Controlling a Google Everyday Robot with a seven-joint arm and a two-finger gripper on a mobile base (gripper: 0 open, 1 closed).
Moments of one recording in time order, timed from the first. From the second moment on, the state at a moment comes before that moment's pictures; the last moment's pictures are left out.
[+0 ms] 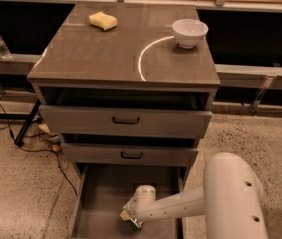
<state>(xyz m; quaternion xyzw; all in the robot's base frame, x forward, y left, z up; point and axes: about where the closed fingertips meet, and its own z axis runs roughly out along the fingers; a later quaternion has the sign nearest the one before) 0.510 0.042 0.164 -0.33 0.93 0.09 0.16</state>
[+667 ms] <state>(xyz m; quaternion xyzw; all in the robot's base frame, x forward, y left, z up) 0.533 0.033 0.291 -0.36 0.89 0.16 0.25</state>
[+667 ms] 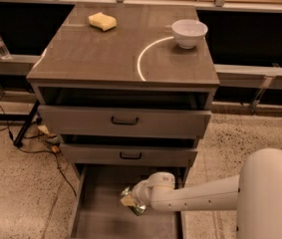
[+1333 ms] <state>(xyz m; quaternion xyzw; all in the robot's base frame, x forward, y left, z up) 0.526 0.024 0.313 -0.37 0.88 0.15 0.26</state>
